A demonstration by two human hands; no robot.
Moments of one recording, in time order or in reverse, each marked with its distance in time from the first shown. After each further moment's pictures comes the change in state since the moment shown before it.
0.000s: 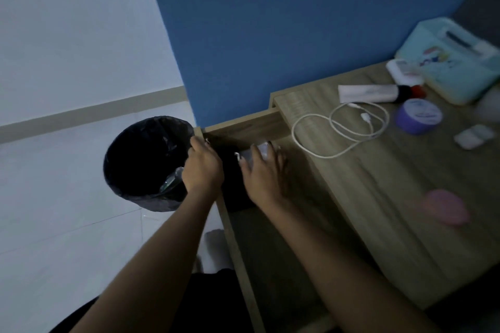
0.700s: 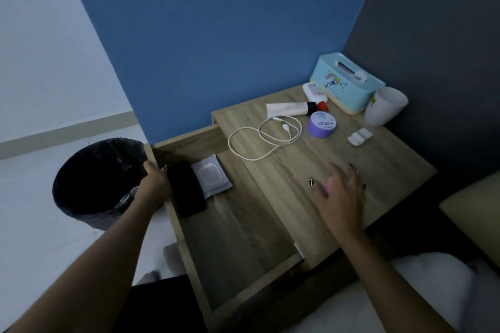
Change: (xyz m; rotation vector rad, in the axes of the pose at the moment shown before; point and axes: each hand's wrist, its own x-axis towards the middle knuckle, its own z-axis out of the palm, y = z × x) left_hand -0.020 0.001 -0.017 -0.120 -0.405 -0.174; right_hand -0.107 0.190 -0.174 -0.108 0.371 0.293
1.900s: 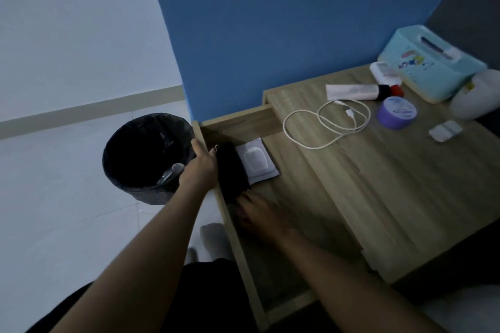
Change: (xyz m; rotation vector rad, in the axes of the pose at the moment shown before) left_hand 0.004 -0.013 0.001 0.113 -0.014 0.123; right_hand -0.082 -0.151 0.157 0.120 -0.689 -0.817
